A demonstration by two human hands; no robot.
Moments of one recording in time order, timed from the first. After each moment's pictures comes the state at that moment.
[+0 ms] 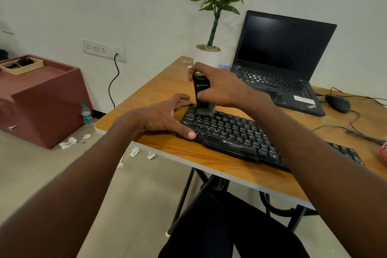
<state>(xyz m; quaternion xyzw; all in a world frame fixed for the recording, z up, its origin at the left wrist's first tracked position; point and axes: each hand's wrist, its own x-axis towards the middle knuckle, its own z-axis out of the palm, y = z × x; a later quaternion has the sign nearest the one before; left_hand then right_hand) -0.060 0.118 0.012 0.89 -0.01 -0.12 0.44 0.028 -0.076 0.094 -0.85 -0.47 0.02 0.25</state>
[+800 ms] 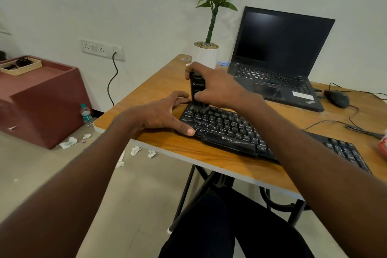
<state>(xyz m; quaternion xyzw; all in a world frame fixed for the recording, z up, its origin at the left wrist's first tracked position) -0.059 0.118 0.010 0.88 0.00 -0.11 0.46 0.021 -0.073 0.082 -0.85 -0.47 -0.04 0.23</state>
